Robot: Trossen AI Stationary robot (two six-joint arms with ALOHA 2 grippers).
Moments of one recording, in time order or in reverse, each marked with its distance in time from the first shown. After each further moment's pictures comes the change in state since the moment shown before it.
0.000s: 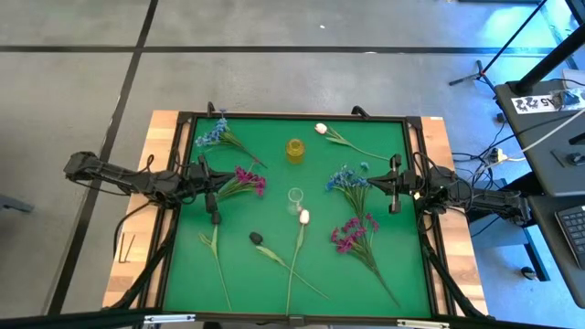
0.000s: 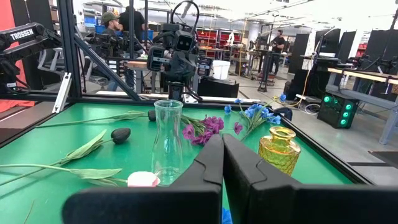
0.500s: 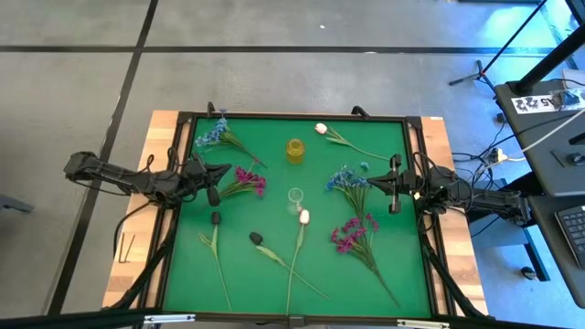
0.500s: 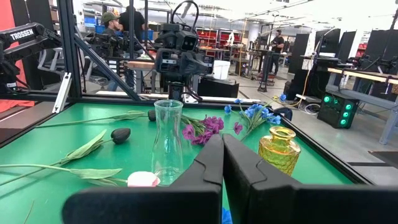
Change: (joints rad) left arm 0.000 0.000 0.000 0.000 -0.187 0.046; right arm 0.000 0.000 0.000 0.000 0.000 0.000
